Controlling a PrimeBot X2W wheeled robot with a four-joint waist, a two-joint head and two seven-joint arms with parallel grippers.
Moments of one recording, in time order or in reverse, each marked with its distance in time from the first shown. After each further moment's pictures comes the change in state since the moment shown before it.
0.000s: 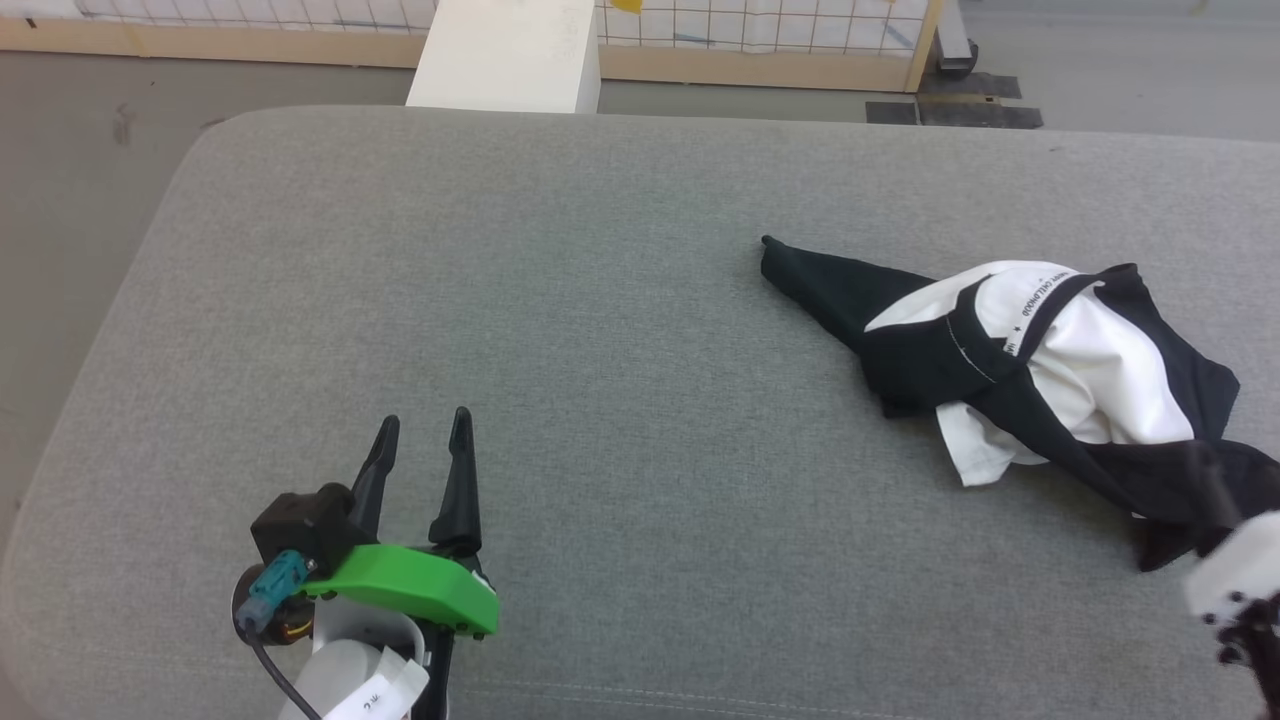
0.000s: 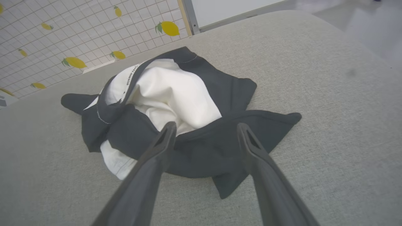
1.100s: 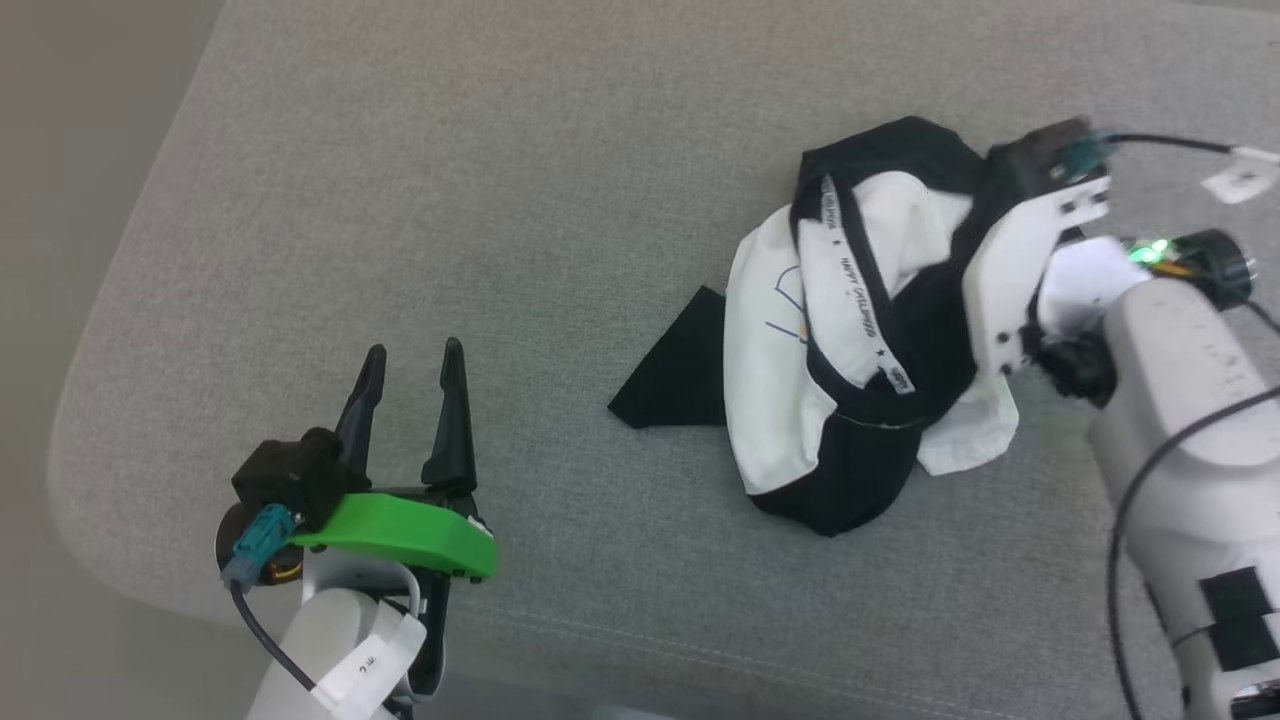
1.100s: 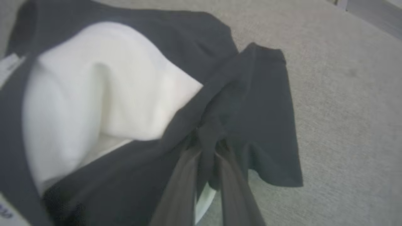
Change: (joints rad) left arm -0.064 0.012 -0.007 -0.069 0.017 0.026 -0.002; right arm -0.690 -0.122 0.597 0.648 -0.147 0.000 0.154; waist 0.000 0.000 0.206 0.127
